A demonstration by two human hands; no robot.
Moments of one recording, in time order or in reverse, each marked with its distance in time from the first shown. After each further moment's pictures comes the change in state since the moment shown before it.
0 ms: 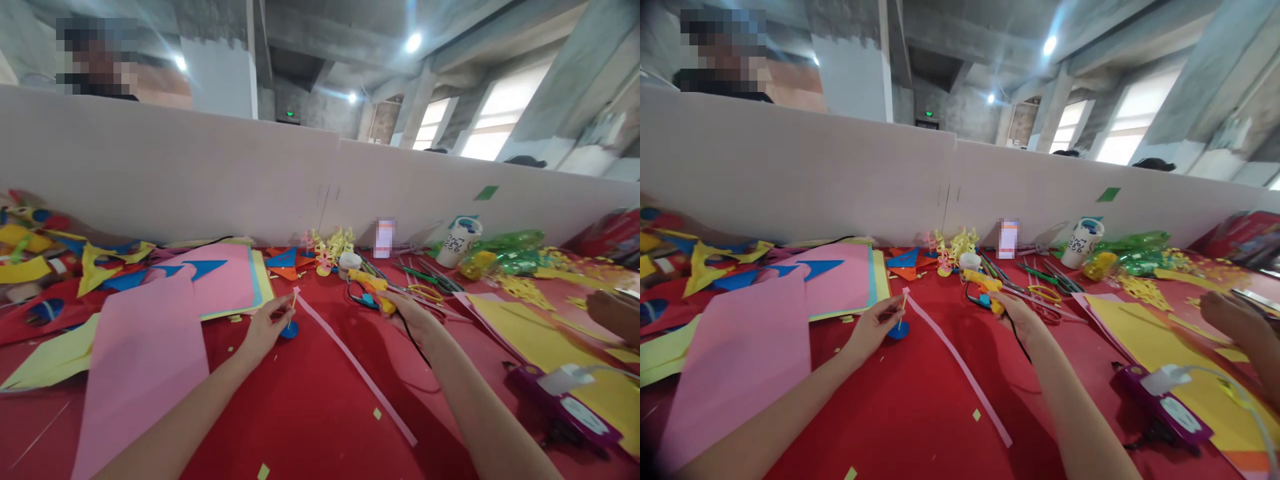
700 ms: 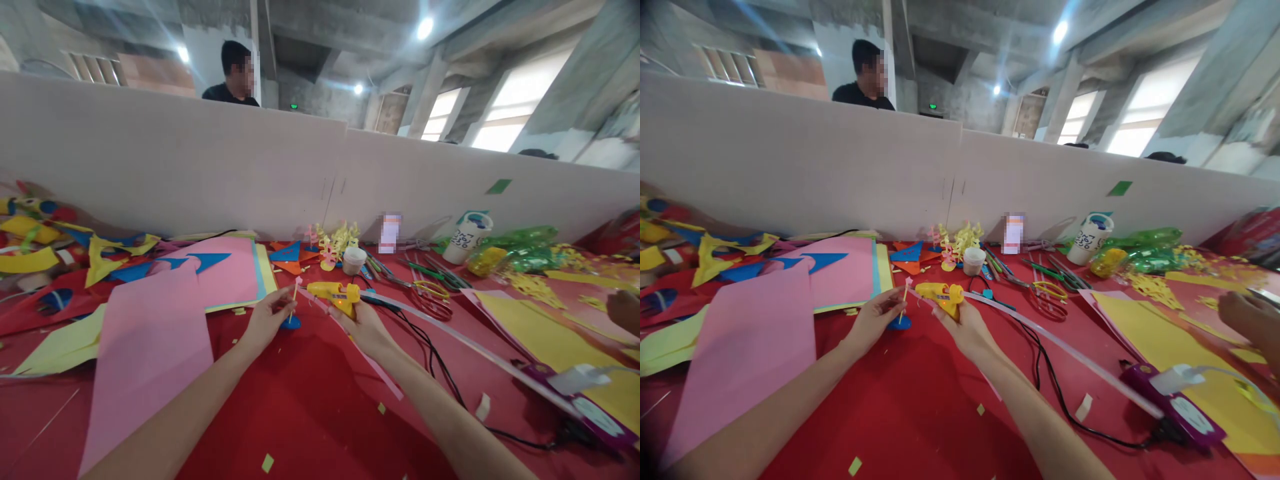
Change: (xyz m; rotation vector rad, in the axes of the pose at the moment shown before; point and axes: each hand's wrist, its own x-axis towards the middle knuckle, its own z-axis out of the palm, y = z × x) left_hand 0.001 0.008 -0.001 -0.236 0.011 -0.160; right_hand -0.060 -0.009 0.090 -0.394 -0.209 -0.387
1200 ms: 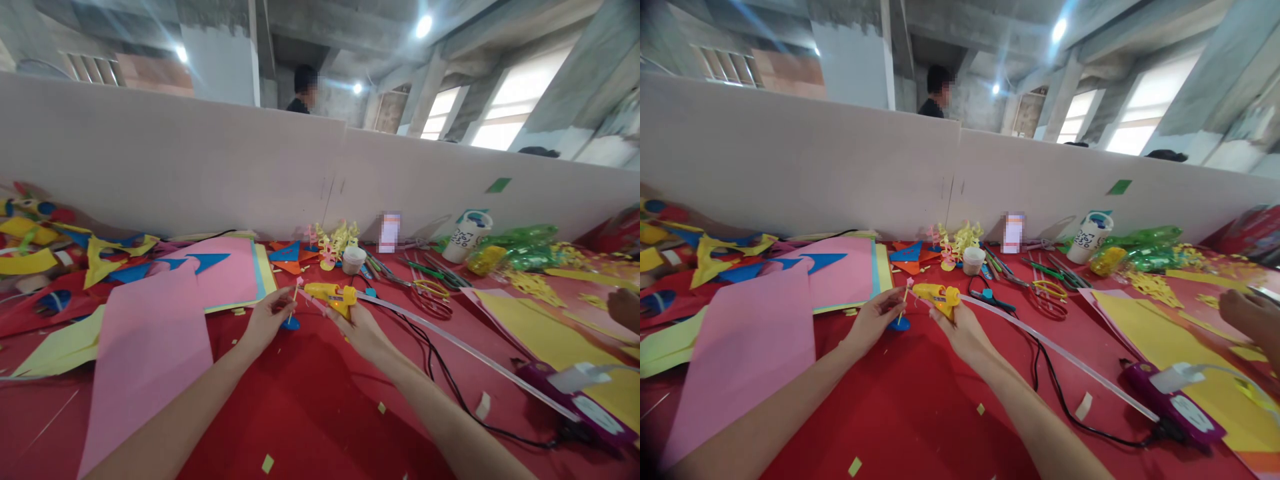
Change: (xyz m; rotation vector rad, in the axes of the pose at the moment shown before) left_hand -0.001 0.004 0.000 0.014 -0.017 -0.012; right_hand -0.001 0.008 0.005 -0.118 -0.025 0.004
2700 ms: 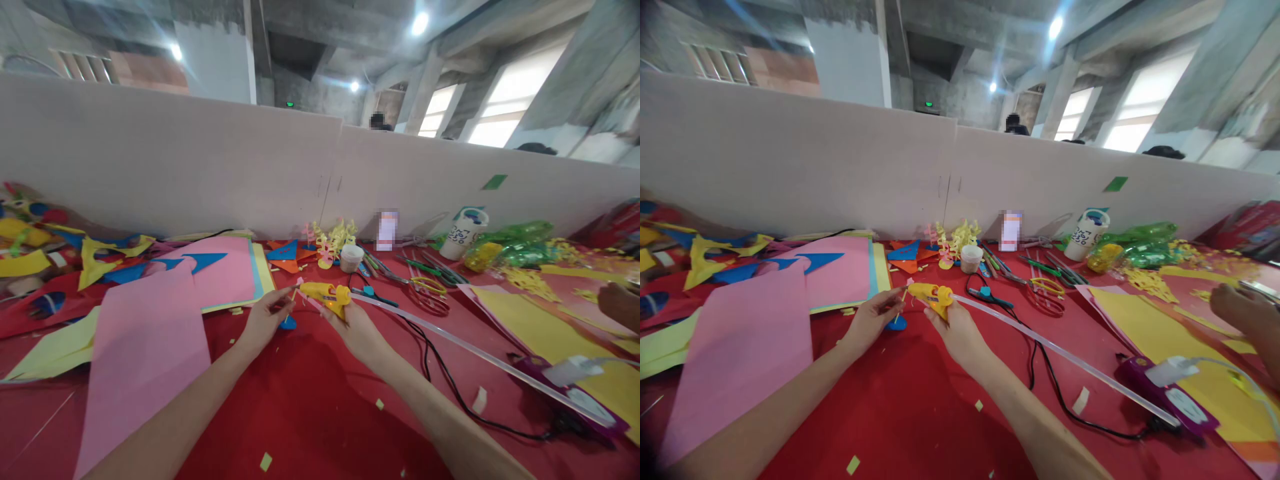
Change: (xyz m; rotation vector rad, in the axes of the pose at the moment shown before) left_hand 0.001 -0.005 0.000 0.078 0.002 0.052; right_hand -0.001 -0.006 0.005 -0.033 0.025 -0.075
